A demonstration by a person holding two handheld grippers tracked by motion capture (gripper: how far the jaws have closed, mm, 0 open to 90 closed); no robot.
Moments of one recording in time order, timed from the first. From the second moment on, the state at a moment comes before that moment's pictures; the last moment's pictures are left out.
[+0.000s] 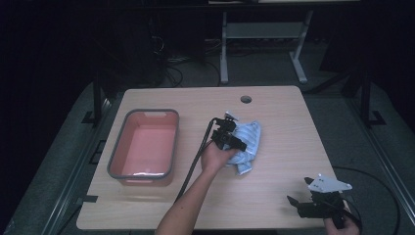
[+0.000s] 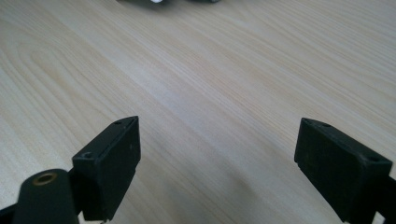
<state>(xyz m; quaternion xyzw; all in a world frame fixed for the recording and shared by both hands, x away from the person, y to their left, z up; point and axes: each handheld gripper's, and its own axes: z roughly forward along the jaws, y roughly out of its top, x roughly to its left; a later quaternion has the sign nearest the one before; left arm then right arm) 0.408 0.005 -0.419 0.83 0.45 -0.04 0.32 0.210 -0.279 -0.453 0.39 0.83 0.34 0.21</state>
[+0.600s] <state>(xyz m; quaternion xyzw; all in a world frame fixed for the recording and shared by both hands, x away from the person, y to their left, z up) 0.389 0.022 -0.413 0.81 0.46 -0.05 0.37 0.211 -0.275 -0.452 0.39 0.83 0.33 0.21</state>
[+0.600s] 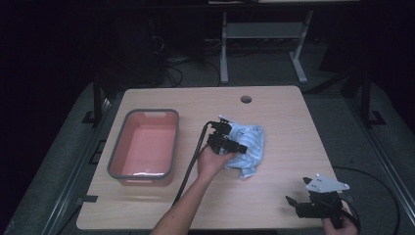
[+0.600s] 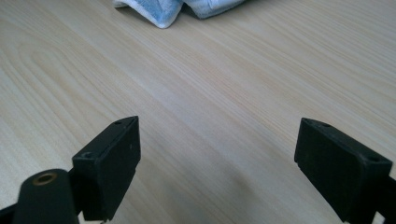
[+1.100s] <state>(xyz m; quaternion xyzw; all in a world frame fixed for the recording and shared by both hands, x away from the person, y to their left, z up) 0.369 0.047 -0.407 0.81 0.44 -0.04 0.38 0.215 -0.272 -0.453 0.39 0.84 0.33 0.21</state>
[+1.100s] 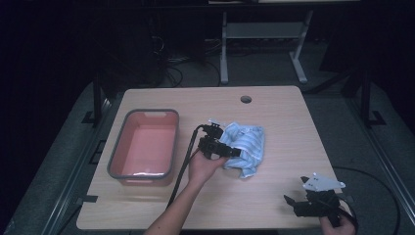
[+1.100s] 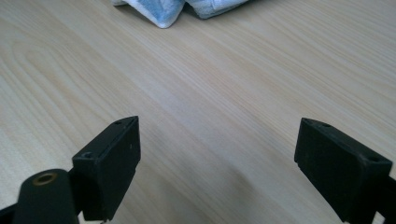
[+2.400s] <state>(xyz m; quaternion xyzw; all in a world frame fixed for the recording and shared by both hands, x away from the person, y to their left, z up) 0.321 0.087 -0.418 0.81 0.41 -0.06 0.41 0.218 -0.275 -0.456 0.39 0.84 0.32 0.21</state>
